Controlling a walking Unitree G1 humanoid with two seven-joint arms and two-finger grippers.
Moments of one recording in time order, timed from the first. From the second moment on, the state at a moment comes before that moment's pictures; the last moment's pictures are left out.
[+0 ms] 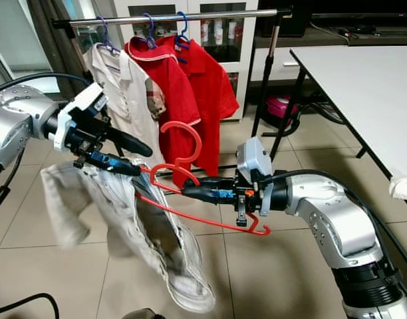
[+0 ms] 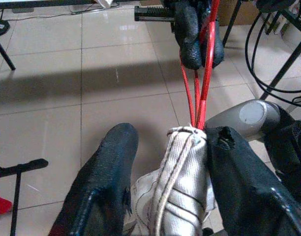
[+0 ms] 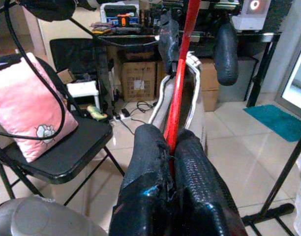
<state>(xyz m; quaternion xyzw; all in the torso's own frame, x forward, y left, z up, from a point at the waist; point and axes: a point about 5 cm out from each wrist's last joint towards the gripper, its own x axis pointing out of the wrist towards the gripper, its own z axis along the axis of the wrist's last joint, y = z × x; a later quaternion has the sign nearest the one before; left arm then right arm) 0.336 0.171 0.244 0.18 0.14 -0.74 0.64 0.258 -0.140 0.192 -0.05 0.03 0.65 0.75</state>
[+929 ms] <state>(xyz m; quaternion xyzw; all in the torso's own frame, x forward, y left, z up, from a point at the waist) 0.333 0.169 0.231 0.27 0.14 -0.74 0.60 0.262 -0.140 0.195 -0.05 0.03 0.66 0.75</state>
